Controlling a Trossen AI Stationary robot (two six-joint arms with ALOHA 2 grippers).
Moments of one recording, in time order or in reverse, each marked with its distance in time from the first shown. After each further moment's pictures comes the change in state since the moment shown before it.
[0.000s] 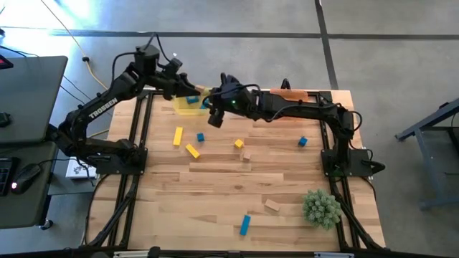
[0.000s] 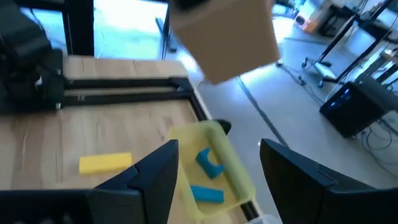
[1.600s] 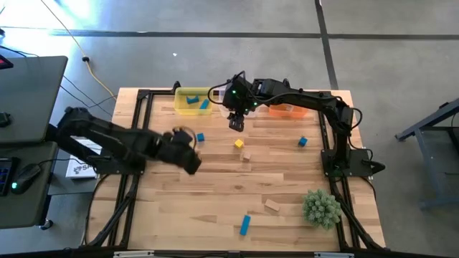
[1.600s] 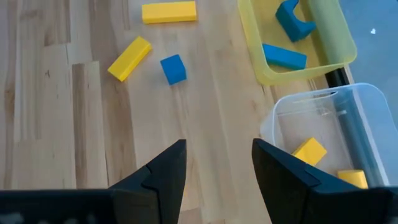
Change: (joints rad) left arm -1.140 0.048 0.000 -0.745 -1.518 -0.540; right arm -0.153 0.018 0.000 -0.531 -0.449 0.056
